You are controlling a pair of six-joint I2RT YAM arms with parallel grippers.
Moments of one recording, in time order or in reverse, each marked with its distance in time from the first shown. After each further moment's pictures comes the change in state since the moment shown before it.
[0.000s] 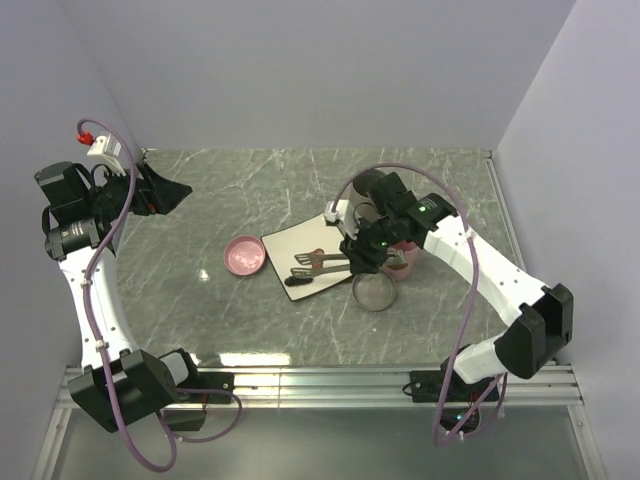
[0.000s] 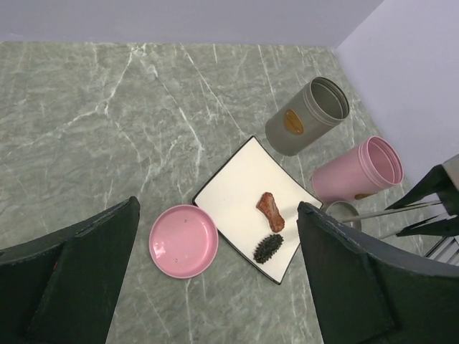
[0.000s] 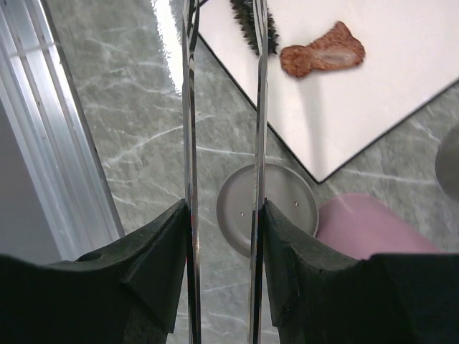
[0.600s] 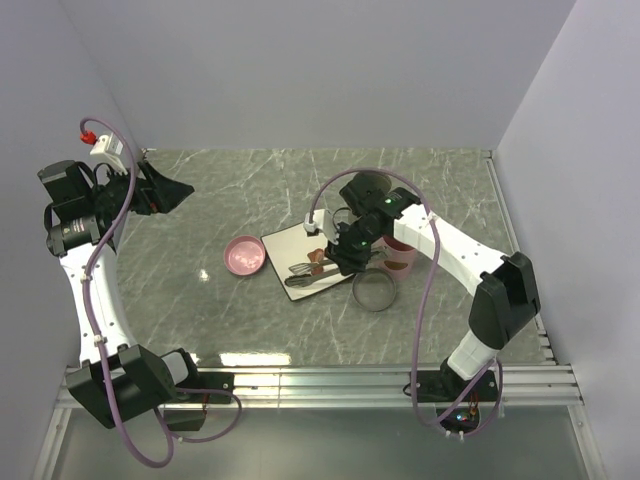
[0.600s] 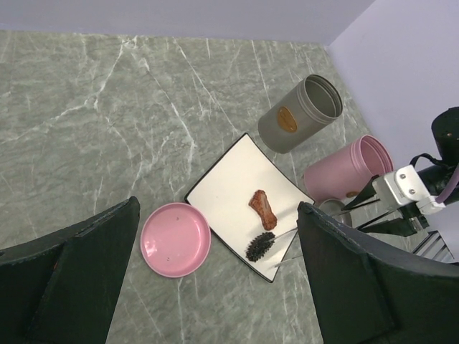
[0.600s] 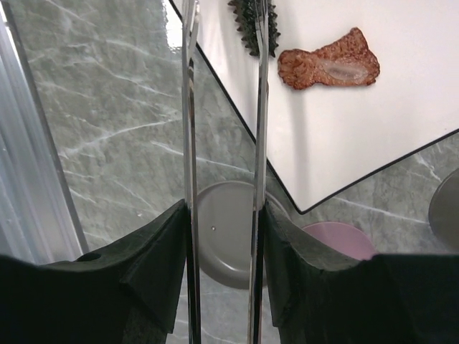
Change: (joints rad) left arm -0.010 0.021 0.002 -0.003 0.010 -0.019; right arm 0.061 0.214 0.074 -0.008 0.042 -0.149
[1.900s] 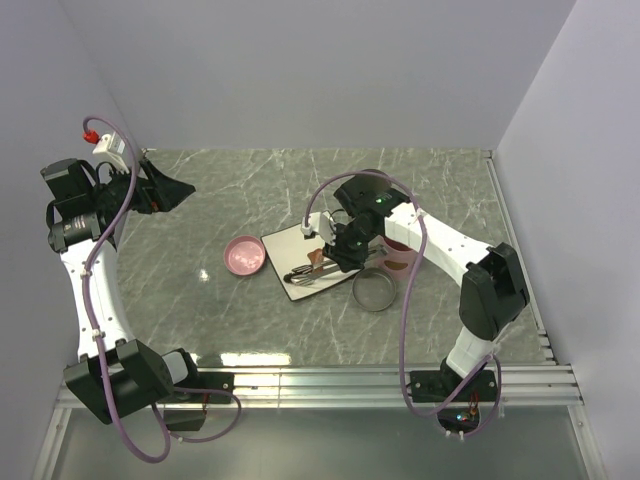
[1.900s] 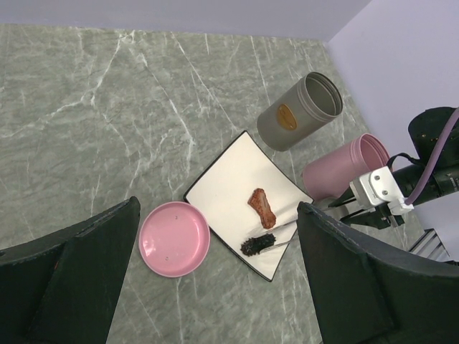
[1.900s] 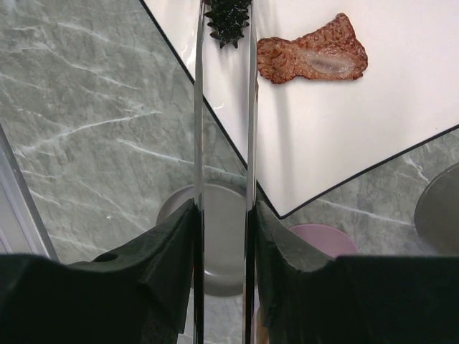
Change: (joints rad) left arm -0.010 0.024 0.003 0.000 -0.001 0.000; right arm 0.000 0.077 0.002 0.037 0.068 -0.047
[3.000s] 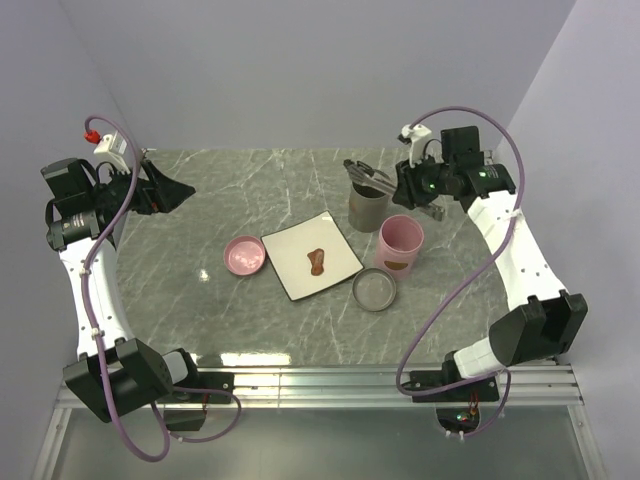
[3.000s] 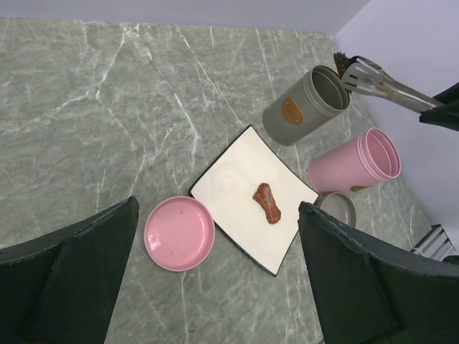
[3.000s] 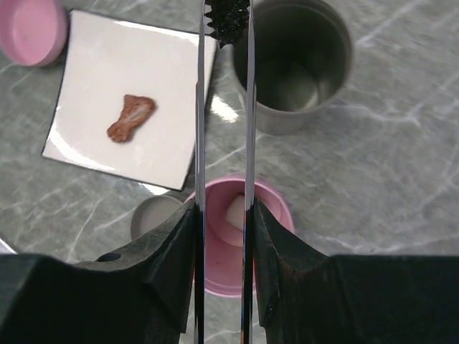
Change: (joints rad) left arm 0.000 0.009 0.019 -0.049 -0.011 0.045; right arm -0.459 -0.245 0.121 0.101 -0.053 0.470
